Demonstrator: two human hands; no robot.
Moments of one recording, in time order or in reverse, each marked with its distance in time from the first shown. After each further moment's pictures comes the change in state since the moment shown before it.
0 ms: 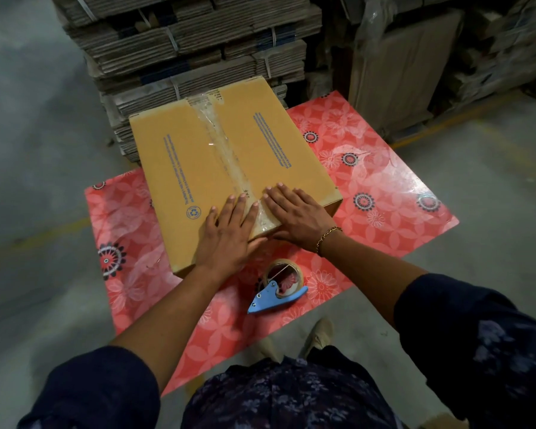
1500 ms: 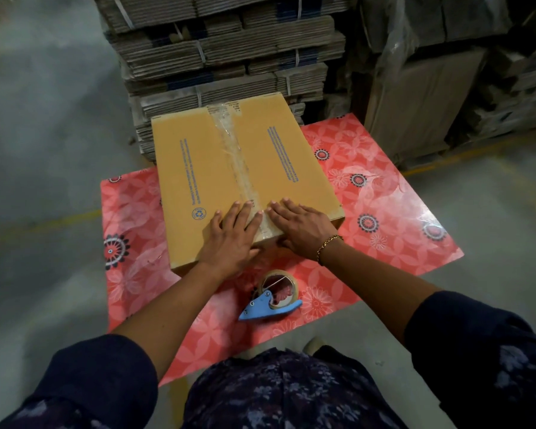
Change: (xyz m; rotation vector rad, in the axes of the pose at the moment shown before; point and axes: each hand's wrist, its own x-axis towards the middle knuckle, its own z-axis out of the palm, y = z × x) left_hand 0.006 0.007 -0.002 0.035 -0.096 -0.065; right_hand 0.004 0.009 -0.017 0.004 -0.087 -0.085
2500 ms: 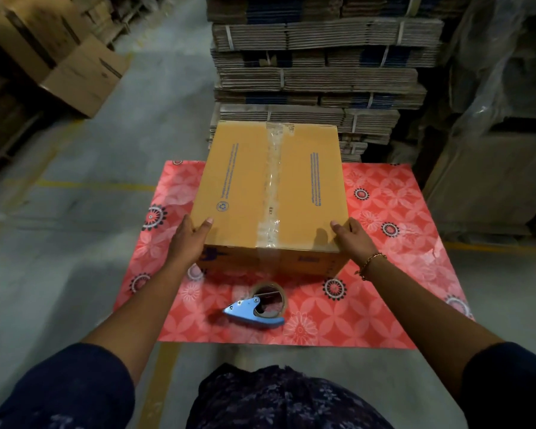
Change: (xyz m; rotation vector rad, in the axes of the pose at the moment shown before) left_hand -0.066 -0.036 -0.003 -1.070 0.189 -1.103; right_hand -0.006 0.098 0.001 1.151 -0.026 0.618
